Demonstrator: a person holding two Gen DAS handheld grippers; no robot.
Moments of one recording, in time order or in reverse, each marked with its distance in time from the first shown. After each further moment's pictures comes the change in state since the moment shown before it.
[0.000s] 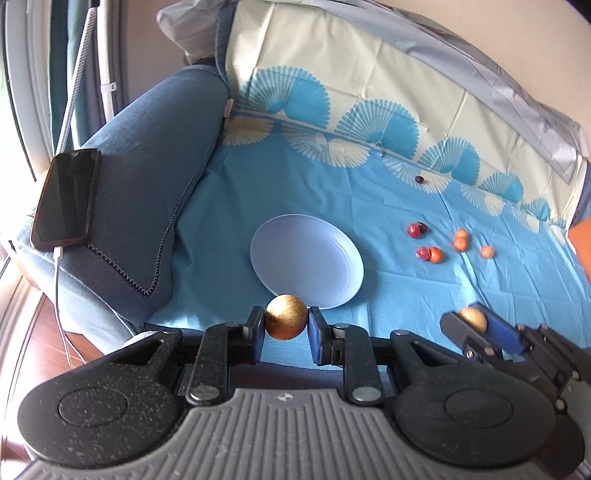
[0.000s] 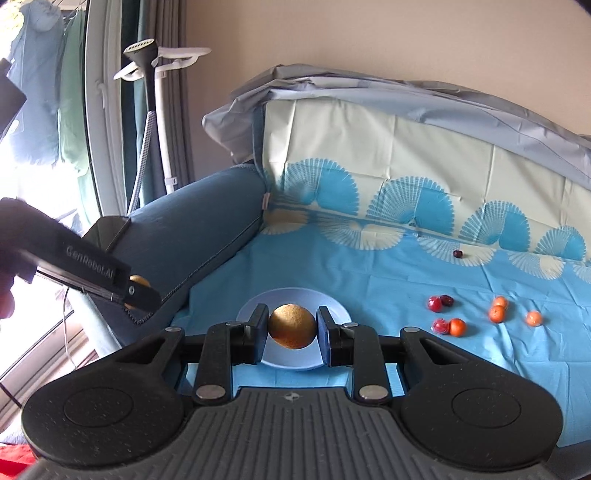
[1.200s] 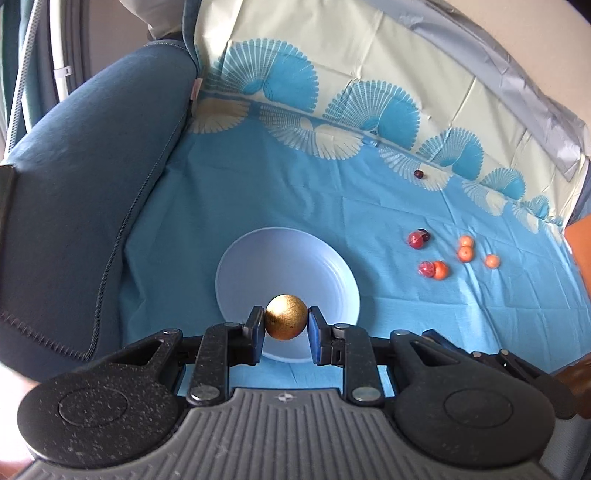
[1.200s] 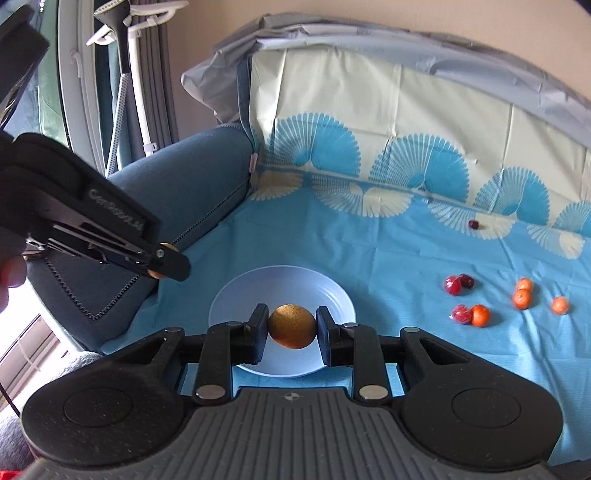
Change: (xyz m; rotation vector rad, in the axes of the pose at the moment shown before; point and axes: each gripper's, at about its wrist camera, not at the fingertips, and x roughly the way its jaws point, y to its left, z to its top) left arm 0.119 -0.012 0.069 0.019 0.080 -0.060; right arm 0.114 -0.023 0.001 0.029 0.121 -0.002
